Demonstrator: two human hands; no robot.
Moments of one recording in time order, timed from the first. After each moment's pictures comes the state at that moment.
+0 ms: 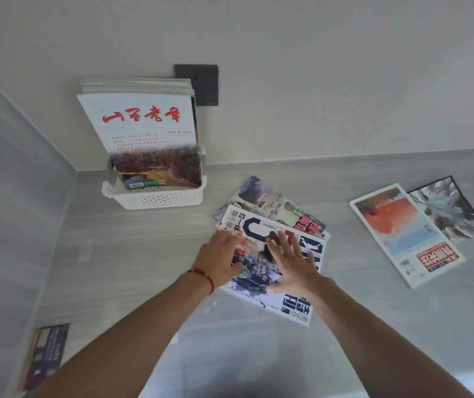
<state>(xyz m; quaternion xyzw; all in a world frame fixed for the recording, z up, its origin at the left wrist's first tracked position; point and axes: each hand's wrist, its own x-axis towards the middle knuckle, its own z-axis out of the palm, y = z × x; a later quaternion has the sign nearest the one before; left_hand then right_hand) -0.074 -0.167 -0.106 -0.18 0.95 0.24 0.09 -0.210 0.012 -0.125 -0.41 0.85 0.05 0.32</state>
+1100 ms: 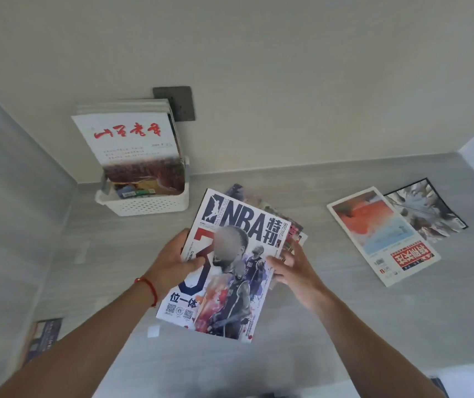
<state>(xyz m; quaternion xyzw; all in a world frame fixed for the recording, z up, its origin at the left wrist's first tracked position) -0.027 -0.152 -0.037 -0.34 0.73 0.59 -0.03 -0.211 0.081 -0.080 -0.11 0.68 -0.58 0.43</state>
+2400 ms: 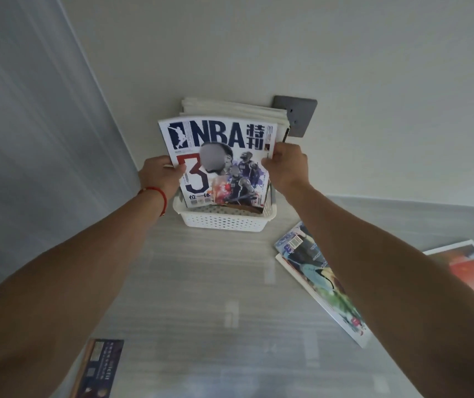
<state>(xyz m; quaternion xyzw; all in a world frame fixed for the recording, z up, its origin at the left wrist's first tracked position) -0.028 -0.465 -0.020 -0.53 0.66 0.45 -0.27 -0.222 -0.291 0.030 -0.31 0.85 -0.41 0.12</state>
